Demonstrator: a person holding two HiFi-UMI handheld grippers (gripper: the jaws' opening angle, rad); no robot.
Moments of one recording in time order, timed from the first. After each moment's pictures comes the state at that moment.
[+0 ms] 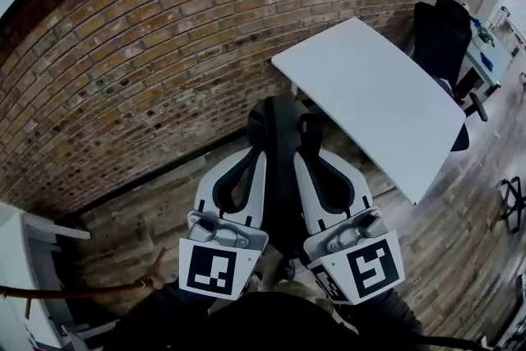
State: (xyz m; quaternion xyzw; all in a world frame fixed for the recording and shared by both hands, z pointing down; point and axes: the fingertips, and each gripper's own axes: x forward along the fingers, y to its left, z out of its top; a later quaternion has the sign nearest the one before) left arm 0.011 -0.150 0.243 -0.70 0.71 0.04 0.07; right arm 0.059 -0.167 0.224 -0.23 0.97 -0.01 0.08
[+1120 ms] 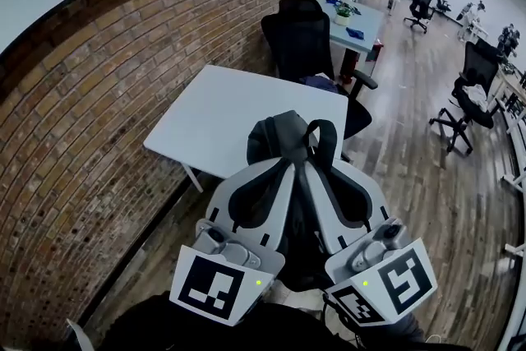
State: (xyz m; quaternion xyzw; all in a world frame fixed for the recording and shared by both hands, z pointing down) left arm 0.290 -0.254 0.142 -0.90 0.41 0.11 0.06; right arm 0.310 -0.244 0.124 -0.45 0.88 0.04 0.12
